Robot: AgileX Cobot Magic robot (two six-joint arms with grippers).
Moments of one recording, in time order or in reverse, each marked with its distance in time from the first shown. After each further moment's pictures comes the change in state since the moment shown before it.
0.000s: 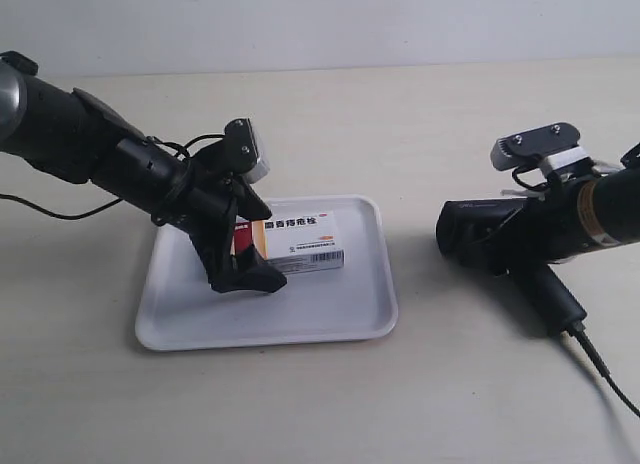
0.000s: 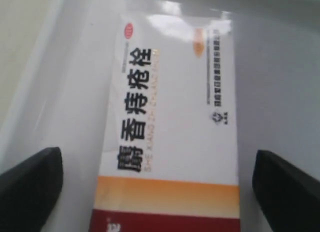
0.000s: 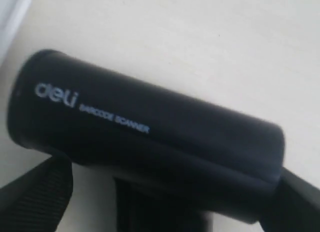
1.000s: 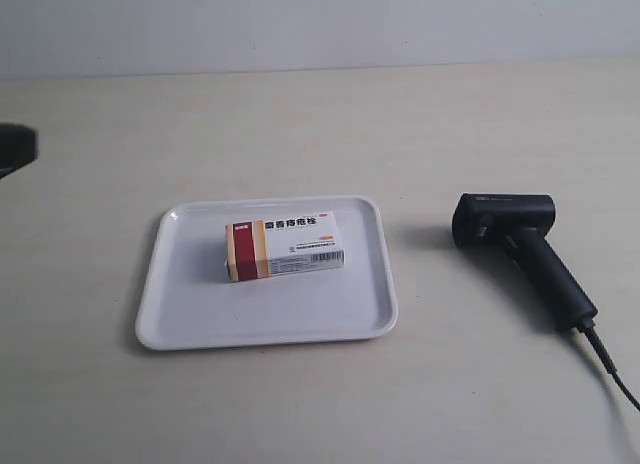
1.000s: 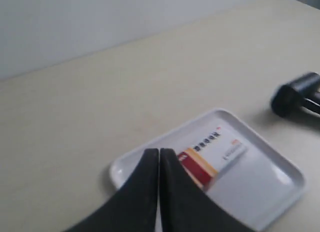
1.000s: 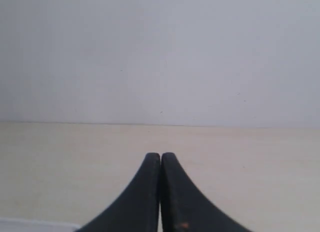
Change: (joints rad) left arm 0.213 -1.322 0.714 -0.119 -0.286 -0.549; right arm 0.000 -1.056 0.191 0.009 0.164 0.257
